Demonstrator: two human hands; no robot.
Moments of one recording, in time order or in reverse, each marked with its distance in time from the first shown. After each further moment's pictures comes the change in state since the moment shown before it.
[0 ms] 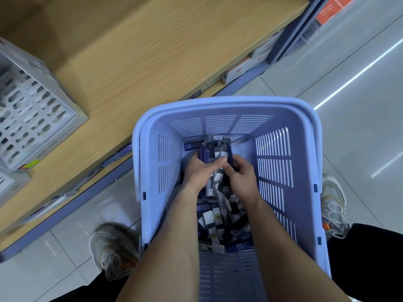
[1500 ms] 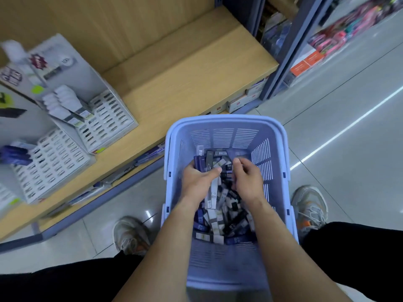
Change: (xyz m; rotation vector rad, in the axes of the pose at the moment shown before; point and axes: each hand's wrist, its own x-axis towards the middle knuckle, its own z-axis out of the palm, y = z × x) left_hand -0.131 0.056 -0.013 -0.030 0.232 0.110; right_hand -0.077 -0.073 -0.012 -0.134 0.088 -0.211
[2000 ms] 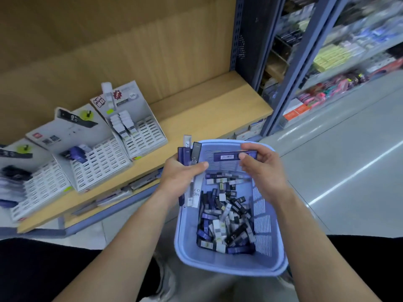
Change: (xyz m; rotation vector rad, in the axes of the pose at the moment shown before) left_hand -0.101 0.087 -0.098 0.025 0.059 0.190; right_hand -0.068 -0.146 -0.048 0.402 -0.208 -0.229
